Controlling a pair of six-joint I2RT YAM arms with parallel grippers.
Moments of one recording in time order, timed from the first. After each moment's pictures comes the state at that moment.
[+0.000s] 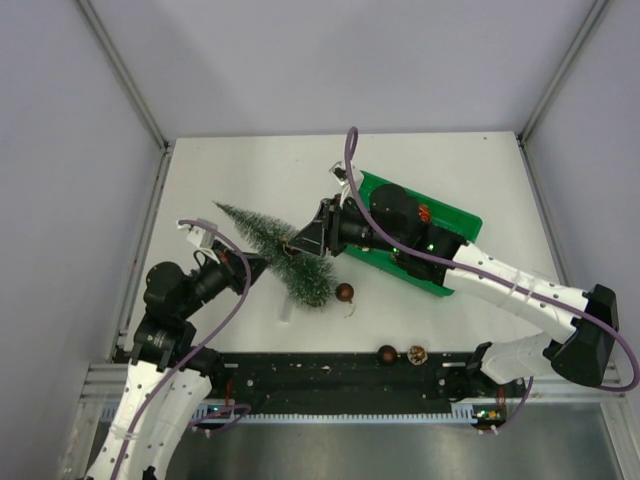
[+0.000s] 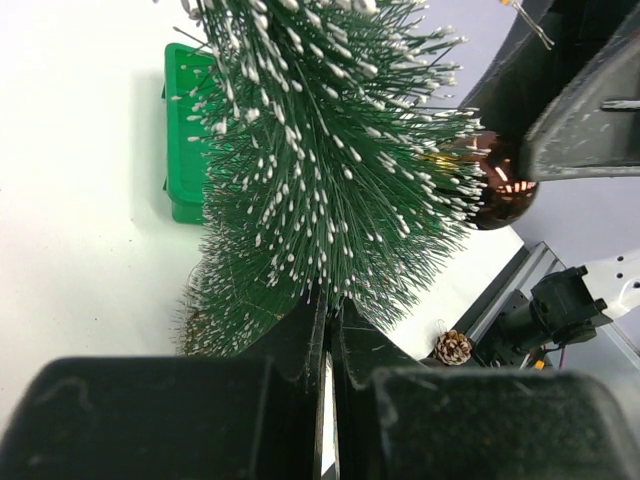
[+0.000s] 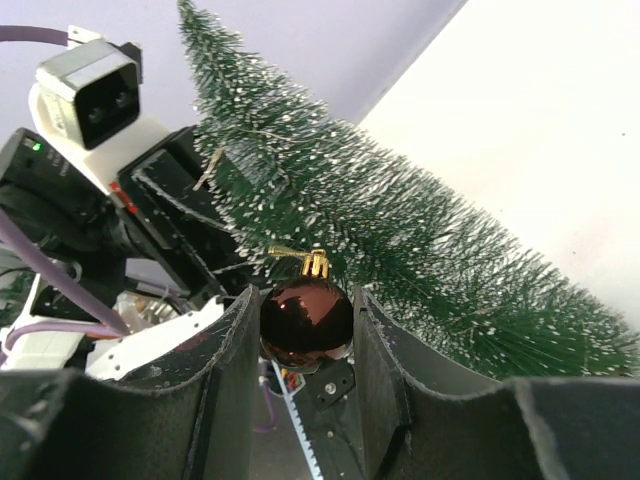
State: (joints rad) left arm -0.24 0.41 0.57 -0.21 0.55 -0.49; right arm 0.97 1.32 1.21 -0.05 -0.25 0.66
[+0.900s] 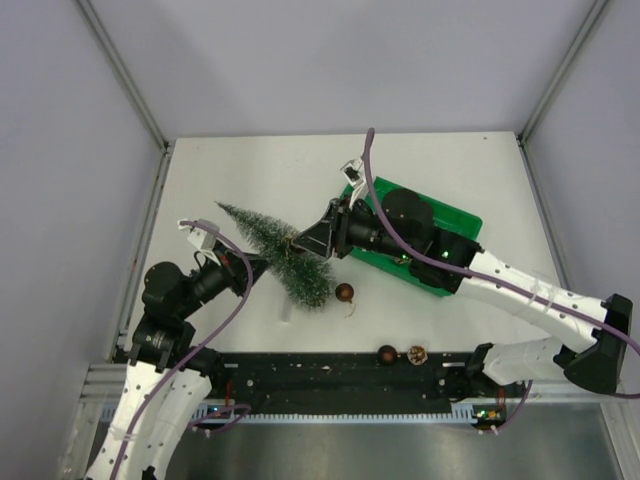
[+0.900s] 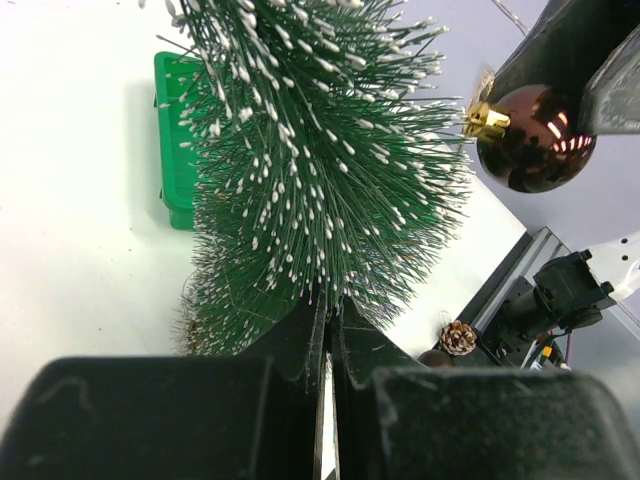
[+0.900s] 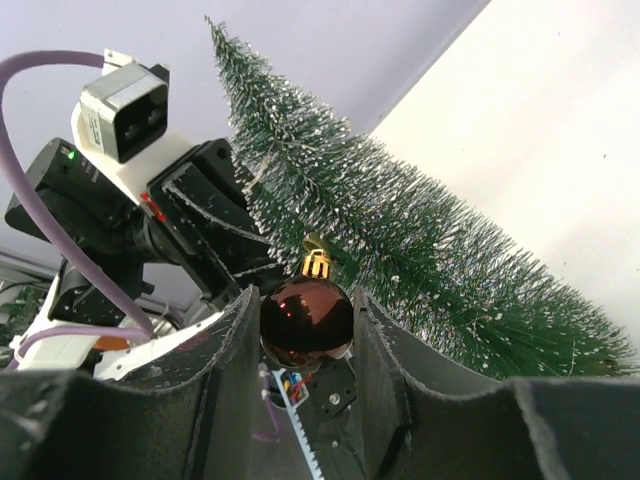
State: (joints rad) left arm -0.24 0.41 0.59 -0.21 0.59 -0.44; right arm 1.01 1.25 1.21 -0.09 -0.15 0.65
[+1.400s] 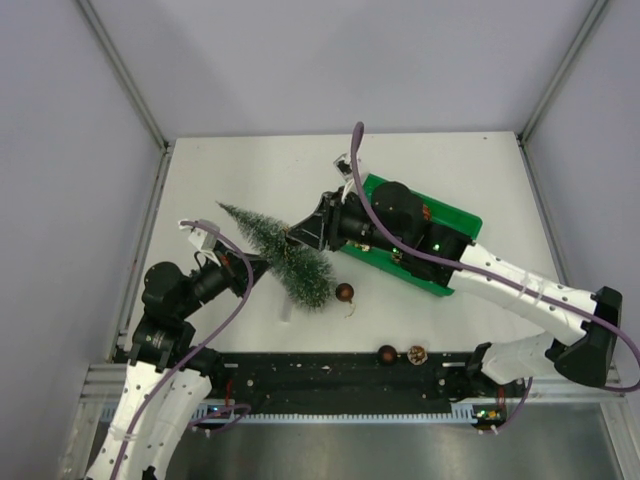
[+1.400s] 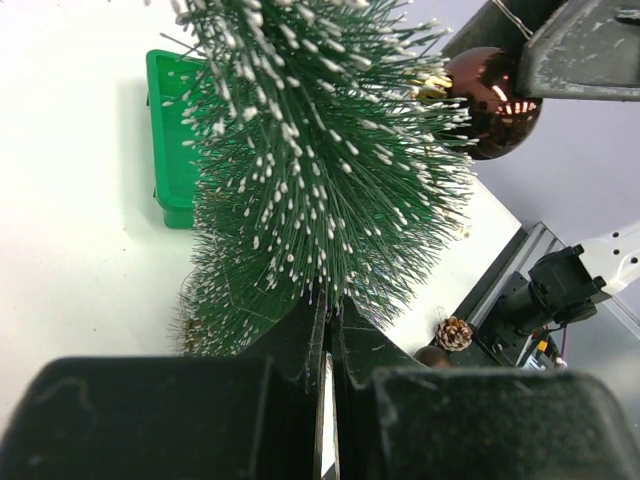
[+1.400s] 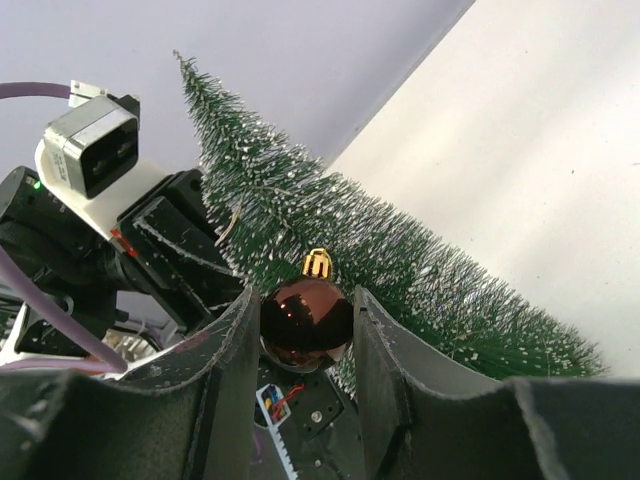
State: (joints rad) left arm -0.24 0.41 0.59 -0.21 0.61 -0.44; right arm 1.01 1.29 1.27 -0.12 -0.10 0.62
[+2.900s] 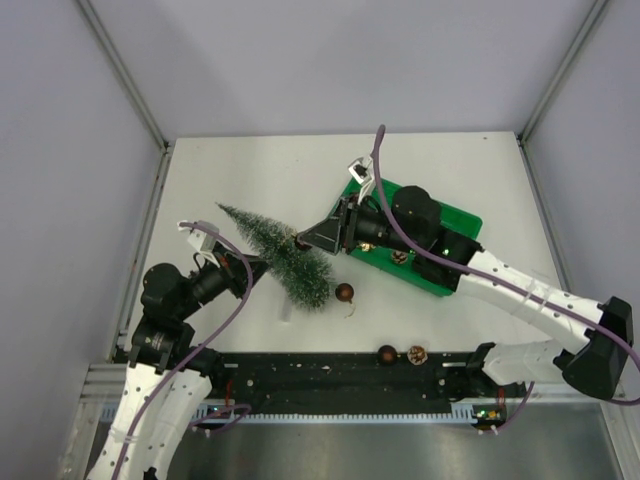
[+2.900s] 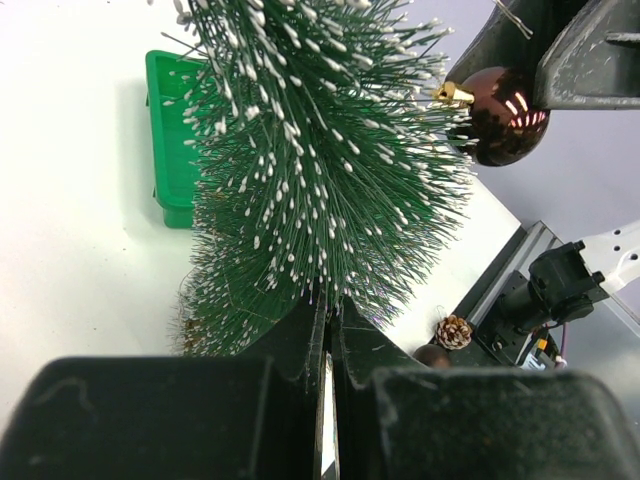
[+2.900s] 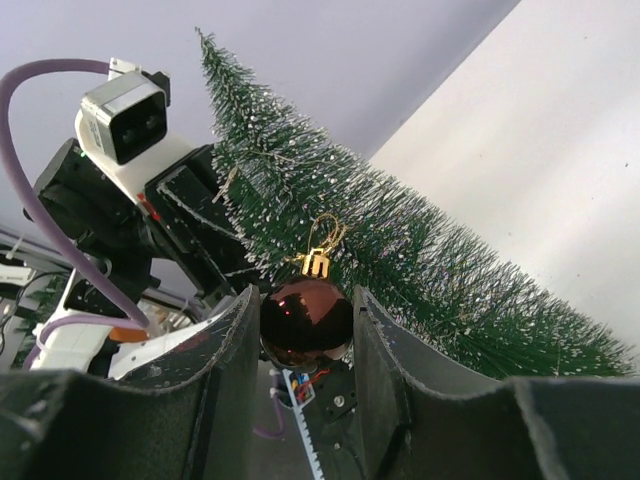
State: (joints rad) left arm -0.22 0.40 0.59 -0.22 0.62 -0.44; right arm 0.91 1.22 1.12 0.04 -0.29 0.68
